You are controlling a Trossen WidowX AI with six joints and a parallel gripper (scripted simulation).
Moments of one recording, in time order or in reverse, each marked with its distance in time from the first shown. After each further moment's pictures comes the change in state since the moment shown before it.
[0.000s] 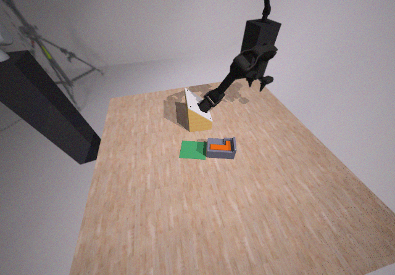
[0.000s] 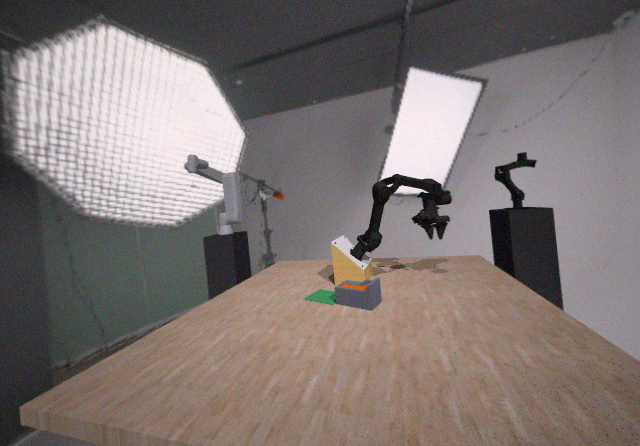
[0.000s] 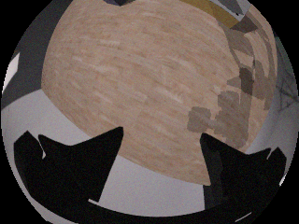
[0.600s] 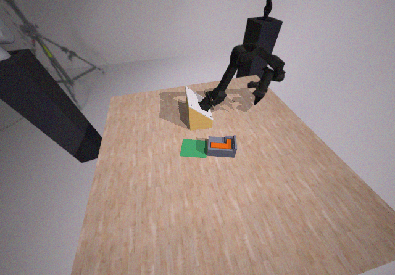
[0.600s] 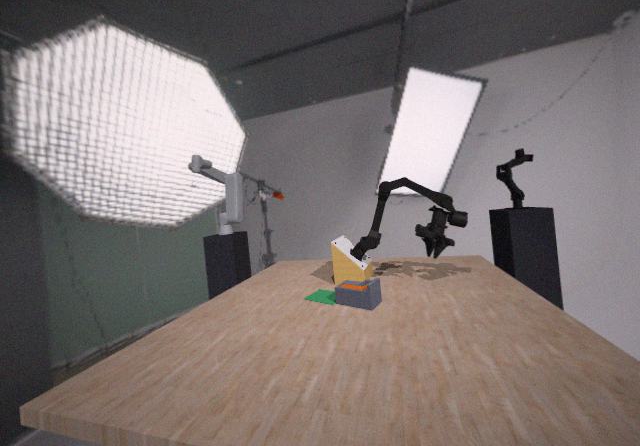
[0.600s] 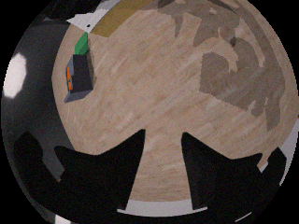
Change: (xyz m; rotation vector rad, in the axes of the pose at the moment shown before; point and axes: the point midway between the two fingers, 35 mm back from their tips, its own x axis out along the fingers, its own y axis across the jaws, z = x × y) arm 0.070 0.062 0.049 1.092 -0.318 0.200
